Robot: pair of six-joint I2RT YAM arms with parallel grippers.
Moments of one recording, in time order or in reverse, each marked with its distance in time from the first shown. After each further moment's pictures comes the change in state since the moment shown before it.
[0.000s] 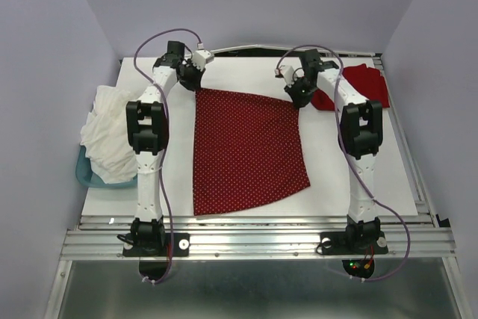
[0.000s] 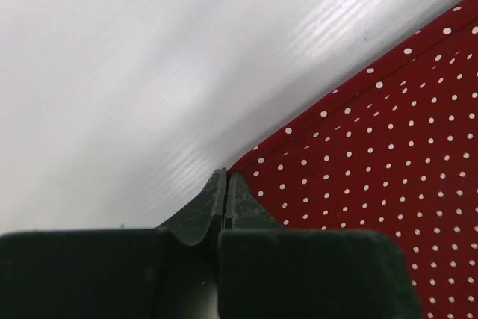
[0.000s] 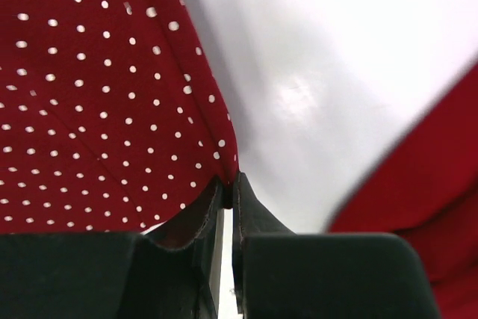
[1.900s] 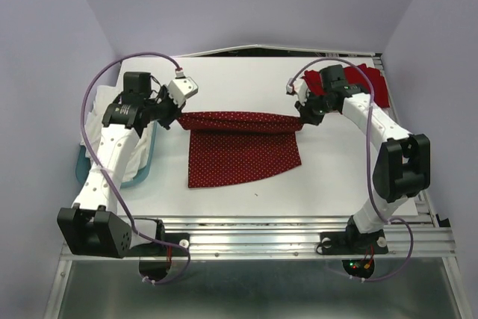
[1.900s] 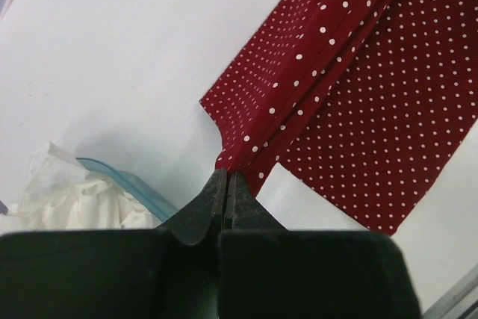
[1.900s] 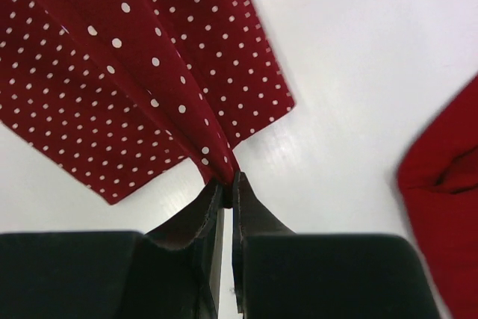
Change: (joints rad) left arm -0.001 -1.181 -0.917 -0.069 0.031 0.143; right arm -0.011 -0.615 -0.617 0.172 -0.152 -0.109
